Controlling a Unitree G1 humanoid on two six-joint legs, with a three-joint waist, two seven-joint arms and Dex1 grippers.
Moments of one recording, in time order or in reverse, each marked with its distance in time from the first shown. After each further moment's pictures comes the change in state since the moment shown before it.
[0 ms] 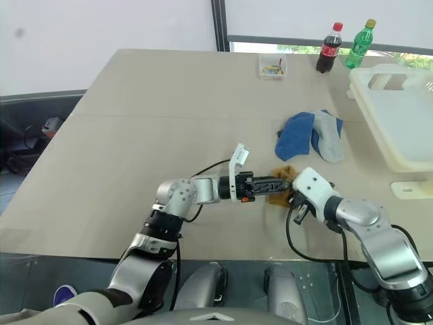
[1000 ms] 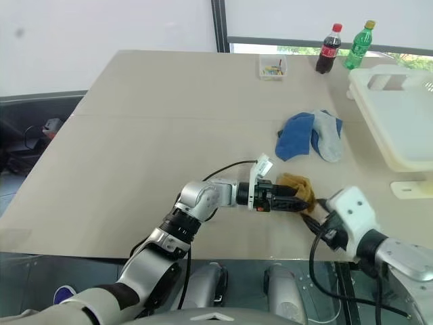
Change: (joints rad) left arm 0.012 0.025 -0.175 0.038 0.202 -0.275 -0.181; right arm 0.318 0.149 -0.497 -0.328 0.251 0.266 -0.150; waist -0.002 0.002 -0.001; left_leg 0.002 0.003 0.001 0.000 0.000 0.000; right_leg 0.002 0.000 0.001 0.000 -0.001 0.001
